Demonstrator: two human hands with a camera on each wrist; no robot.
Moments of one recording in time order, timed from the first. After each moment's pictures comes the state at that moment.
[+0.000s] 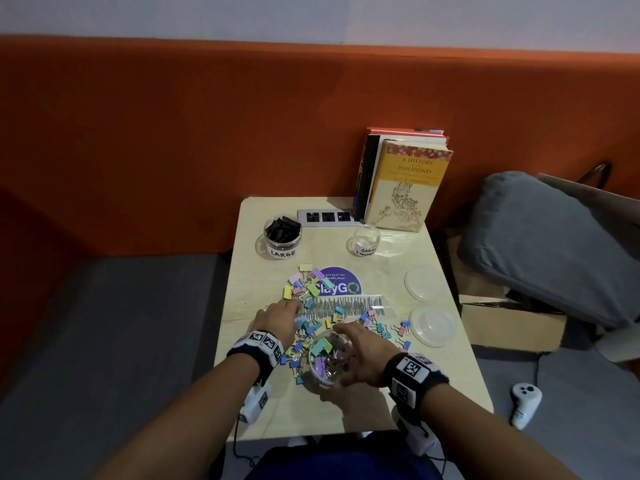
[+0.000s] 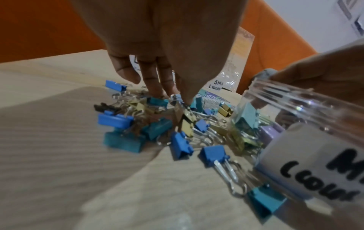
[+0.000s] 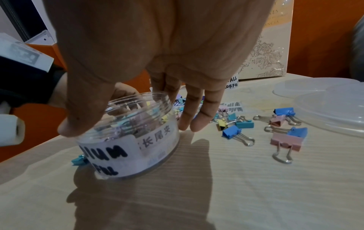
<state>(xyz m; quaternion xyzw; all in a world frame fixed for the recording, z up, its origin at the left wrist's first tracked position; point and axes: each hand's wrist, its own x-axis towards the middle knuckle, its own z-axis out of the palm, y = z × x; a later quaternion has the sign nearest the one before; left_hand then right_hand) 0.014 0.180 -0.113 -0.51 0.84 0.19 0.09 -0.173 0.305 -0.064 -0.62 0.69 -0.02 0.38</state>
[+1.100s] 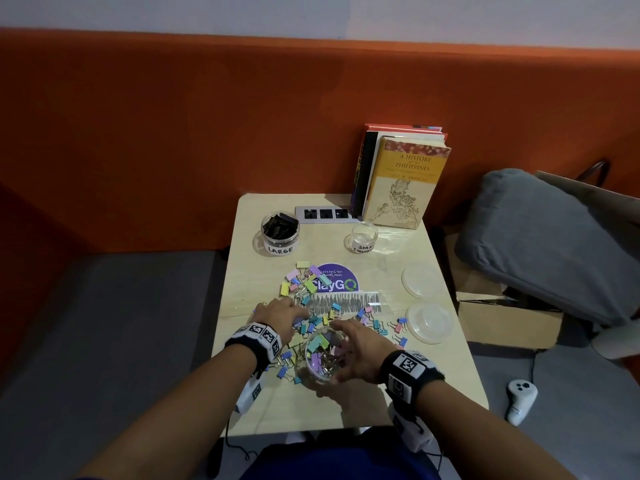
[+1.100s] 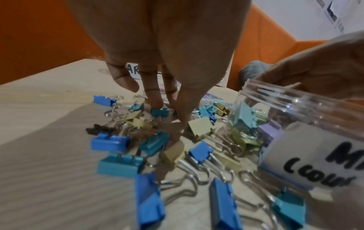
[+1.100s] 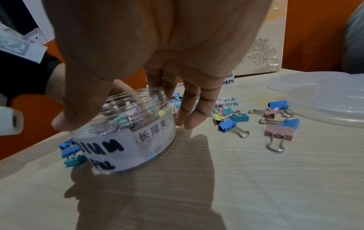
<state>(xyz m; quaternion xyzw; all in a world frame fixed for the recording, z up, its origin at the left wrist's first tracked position) 0.014 0.179 -0.104 -0.42 0.88 0.17 0.16 -0.175 0.307 -0.068 -0.61 0.69 -0.03 0.39</state>
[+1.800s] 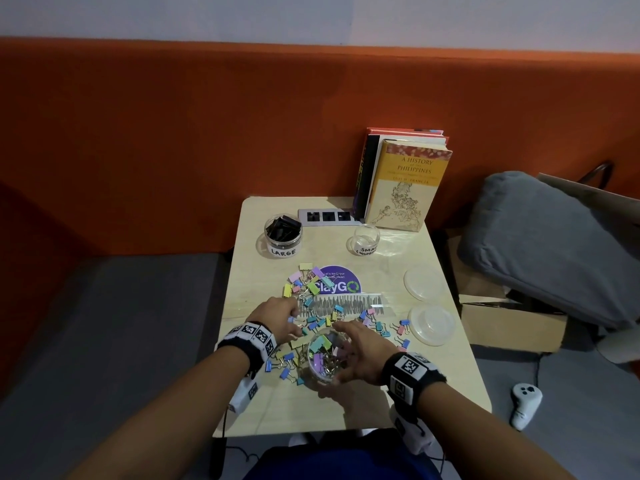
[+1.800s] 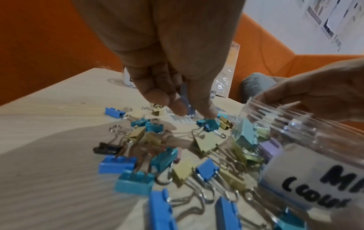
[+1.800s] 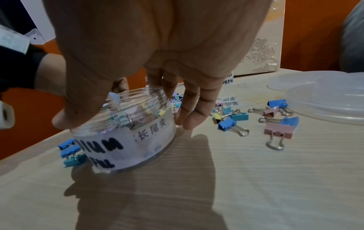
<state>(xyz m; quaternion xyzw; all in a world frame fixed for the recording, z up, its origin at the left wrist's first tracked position) 0.020 0.175 -0.084 -0.49 0.83 0.26 0.08 -0.176 0.308 -0.073 -0.62 0.69 -0.03 0.38</state>
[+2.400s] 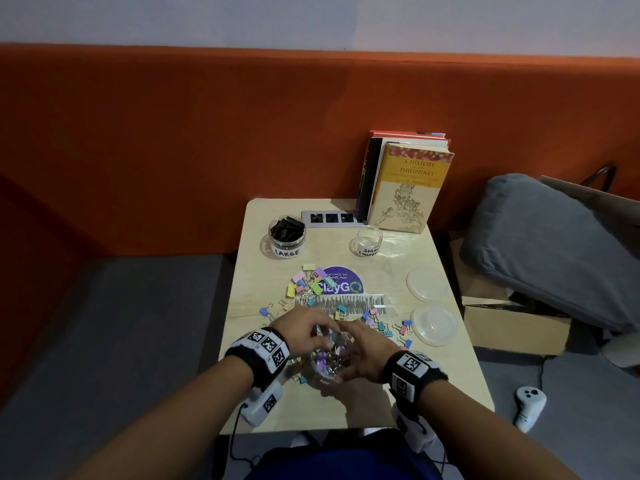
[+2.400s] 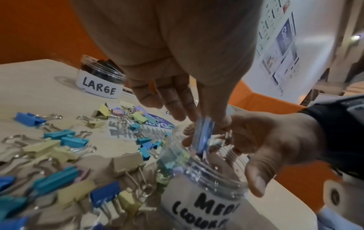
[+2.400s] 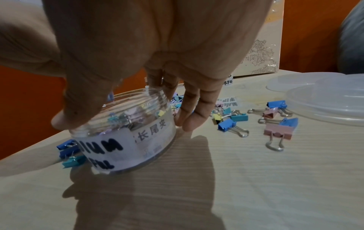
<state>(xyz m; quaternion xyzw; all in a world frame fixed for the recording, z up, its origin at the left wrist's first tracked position) 0.006 0.213 -0.051 -0.33 0.87 0.36 0.01 -0.174 0.309 -0.069 -0.61 0.69 -0.04 0.39</state>
